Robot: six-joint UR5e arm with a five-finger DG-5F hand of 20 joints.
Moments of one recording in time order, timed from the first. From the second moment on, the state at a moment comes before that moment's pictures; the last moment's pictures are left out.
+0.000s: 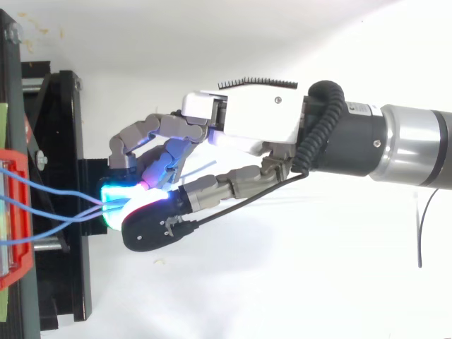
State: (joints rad) arm 0.12 -2.33 -1.22 -2.75 -1.32 -0.16
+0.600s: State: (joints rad) arm 0.11 -2.28 -1.22 -2.85 -1.36 -0.16
